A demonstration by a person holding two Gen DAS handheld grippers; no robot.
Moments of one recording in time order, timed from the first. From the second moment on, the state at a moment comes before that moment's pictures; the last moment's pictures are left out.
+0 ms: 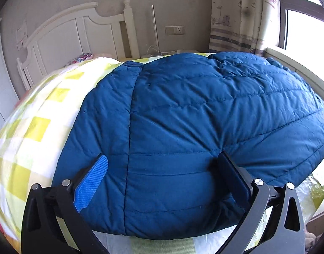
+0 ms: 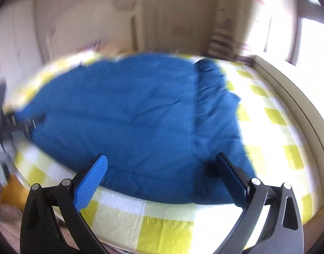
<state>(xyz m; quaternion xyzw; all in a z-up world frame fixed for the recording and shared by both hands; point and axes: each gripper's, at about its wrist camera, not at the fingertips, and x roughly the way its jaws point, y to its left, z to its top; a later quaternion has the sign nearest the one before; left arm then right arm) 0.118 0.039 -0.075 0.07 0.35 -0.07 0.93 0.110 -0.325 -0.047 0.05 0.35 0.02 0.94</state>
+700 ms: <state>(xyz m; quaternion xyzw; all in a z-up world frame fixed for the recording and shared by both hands) 0.120 0.039 -0.076 0.06 0.35 -0.08 0.93 0.114 -0.358 -0.088 0.33 0.35 0.04 0.88</state>
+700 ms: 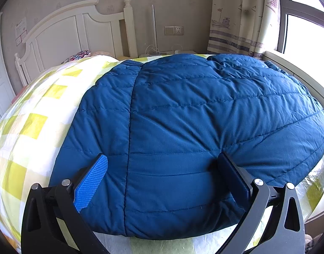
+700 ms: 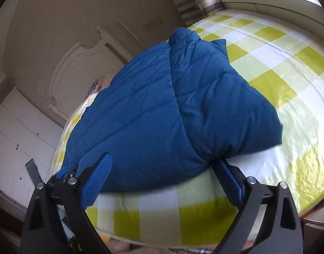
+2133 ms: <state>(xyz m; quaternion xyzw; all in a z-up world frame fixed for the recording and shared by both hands) 0.134 -0.079 0.027 0.09 0.34 -0.17 0.92 0.044 -0.433 -0.072 0.43 0.18 0.04 0.89</state>
